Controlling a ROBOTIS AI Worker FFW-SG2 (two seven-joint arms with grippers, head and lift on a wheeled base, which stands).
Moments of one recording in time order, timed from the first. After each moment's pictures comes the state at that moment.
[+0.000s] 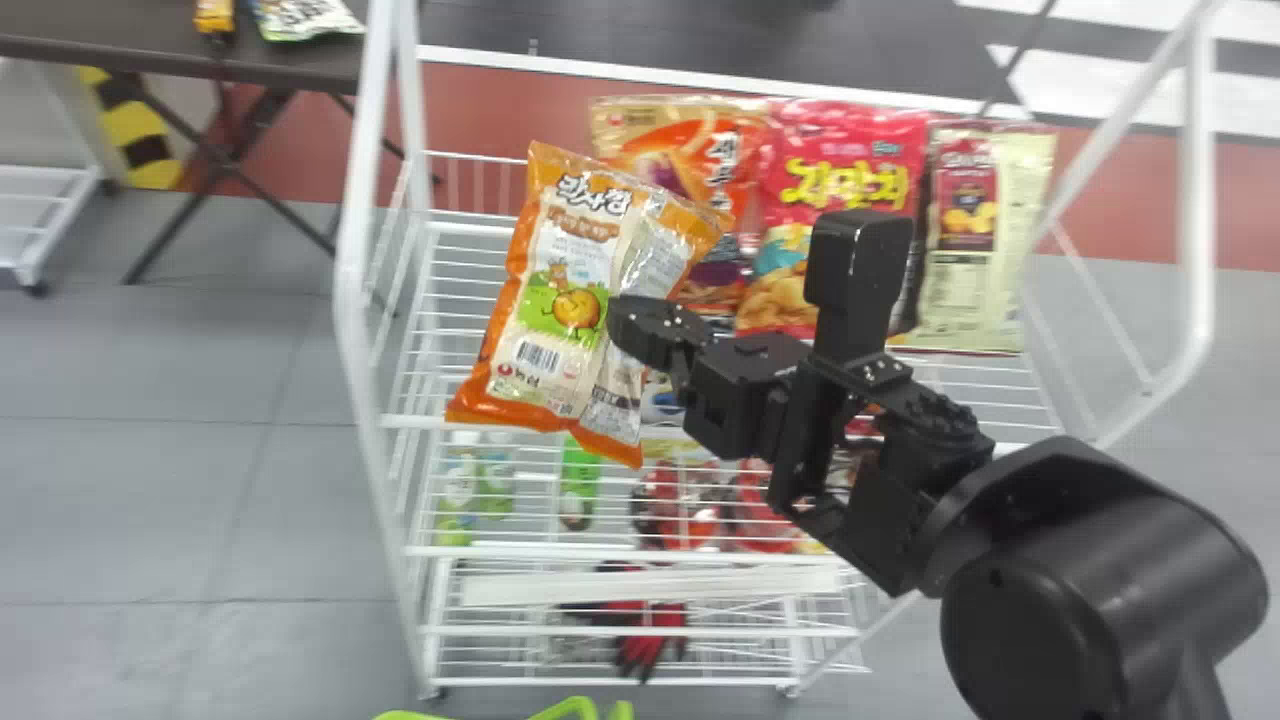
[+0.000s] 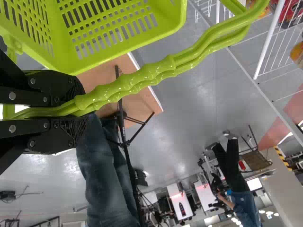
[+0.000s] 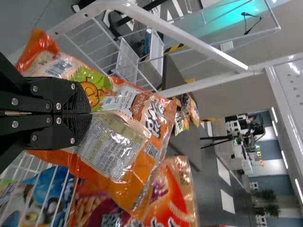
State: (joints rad) left arm 0.64 0.06 -0.30 -2.00 -0.04 1.03 -0.94; right arm 0.22 -0.22 0.09 -2.33 -0.42 0.91 0.14
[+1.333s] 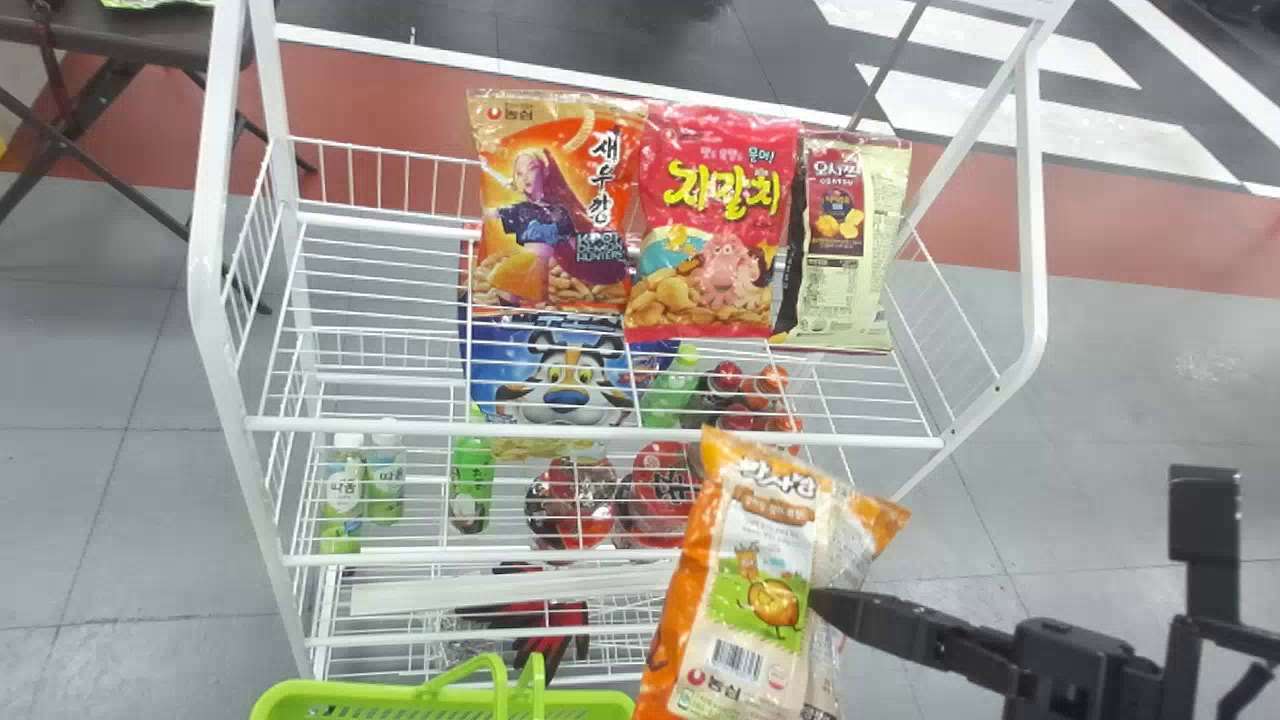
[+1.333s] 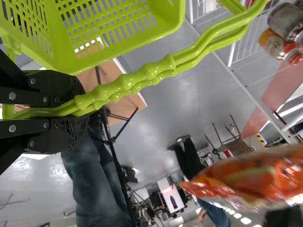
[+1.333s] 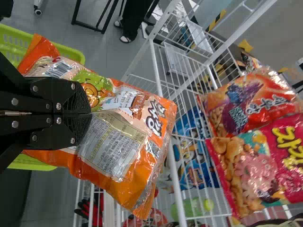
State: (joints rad) left arm 0.66 0.06 -0.30 -2.07 -0.01 0.96 -0.93; right arm 0.60 -0.15 -0.79 -2.63 -0.63 1.55 0.71
